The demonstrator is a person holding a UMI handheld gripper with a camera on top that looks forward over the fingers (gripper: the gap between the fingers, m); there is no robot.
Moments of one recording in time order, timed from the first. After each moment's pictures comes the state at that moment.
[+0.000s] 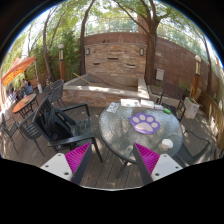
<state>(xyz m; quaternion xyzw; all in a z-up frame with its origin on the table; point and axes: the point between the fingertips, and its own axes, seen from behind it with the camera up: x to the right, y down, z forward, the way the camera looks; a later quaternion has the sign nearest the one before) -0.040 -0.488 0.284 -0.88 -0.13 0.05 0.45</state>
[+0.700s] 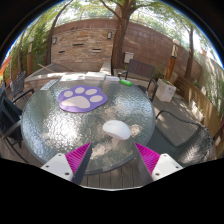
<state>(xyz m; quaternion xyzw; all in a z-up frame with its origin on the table) 0.292 -0.310 0.040 -0.91 -0.02 -0.07 0.41</state>
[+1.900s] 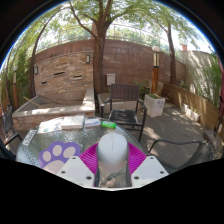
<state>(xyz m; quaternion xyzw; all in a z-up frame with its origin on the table) 0.369 -0.094 0.163 -0.85 0.08 -0.06 0.52</state>
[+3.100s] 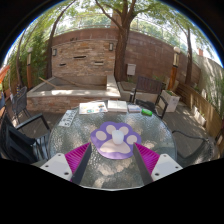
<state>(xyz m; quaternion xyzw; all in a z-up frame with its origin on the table) 0.087 -0.194 0.182 -0.89 0.00 -0.05 0.46</state>
